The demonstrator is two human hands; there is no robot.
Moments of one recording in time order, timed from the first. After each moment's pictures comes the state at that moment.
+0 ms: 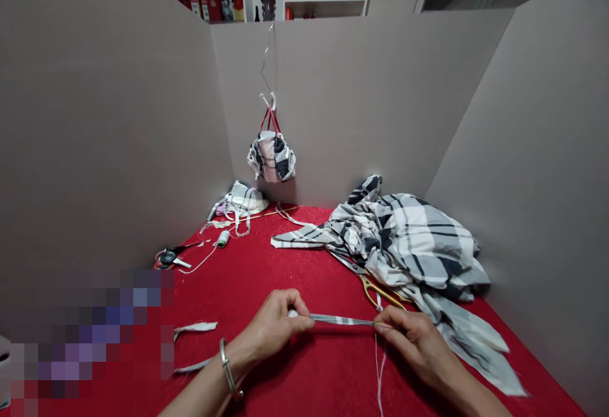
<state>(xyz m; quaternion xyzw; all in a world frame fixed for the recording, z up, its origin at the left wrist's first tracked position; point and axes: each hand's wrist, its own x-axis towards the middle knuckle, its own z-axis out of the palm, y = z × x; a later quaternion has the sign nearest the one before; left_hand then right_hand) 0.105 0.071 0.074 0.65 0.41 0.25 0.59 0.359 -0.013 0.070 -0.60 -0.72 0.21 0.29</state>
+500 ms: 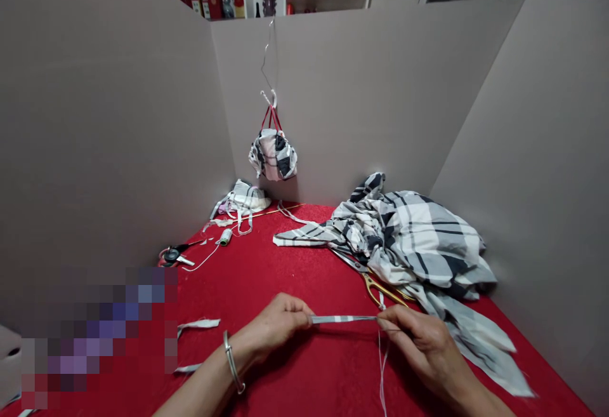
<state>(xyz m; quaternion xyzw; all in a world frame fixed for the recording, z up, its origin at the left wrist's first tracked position) 0.110 0.067 0.085 0.59 0.44 0.16 0.65 0.353 -0.020 0.074 -0.56 -0.75 0.11 0.34</state>
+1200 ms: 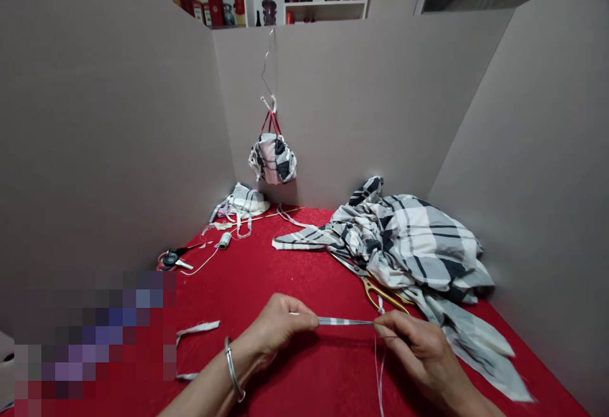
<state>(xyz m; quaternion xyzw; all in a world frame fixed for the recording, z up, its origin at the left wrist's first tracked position) 0.113 0.067 0.079 0.55 0.46 0.24 0.66 0.347 -0.022 0.074 -0.55 -0.75 0.10 0.35</state>
